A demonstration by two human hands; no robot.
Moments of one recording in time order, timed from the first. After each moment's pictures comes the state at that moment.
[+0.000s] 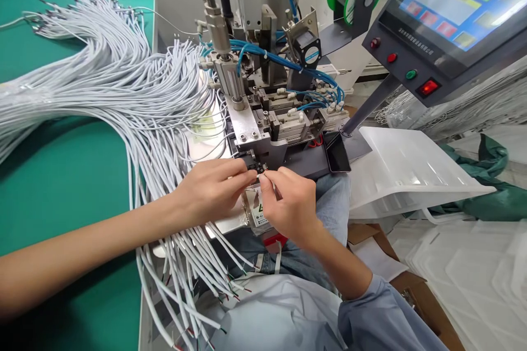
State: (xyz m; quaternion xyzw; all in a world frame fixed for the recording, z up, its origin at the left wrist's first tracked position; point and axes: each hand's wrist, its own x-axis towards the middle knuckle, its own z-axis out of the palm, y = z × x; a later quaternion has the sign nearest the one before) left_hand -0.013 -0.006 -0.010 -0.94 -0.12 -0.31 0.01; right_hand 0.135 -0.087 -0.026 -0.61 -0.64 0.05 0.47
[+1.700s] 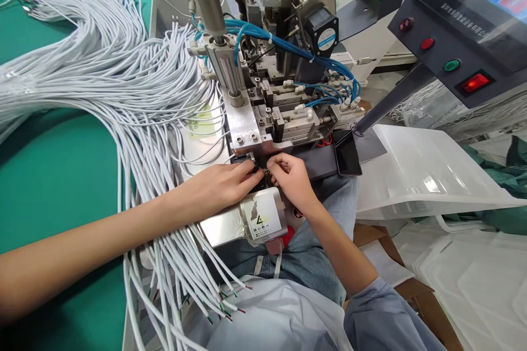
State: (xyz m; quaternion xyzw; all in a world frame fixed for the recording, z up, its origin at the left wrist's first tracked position) left_hand -0.008 0.012 -0.024 -0.99 -0.10 -0.02 0.11; right_hand 0.161 -0.034 -0.069 -0.58 -0.41 0.50 0.50
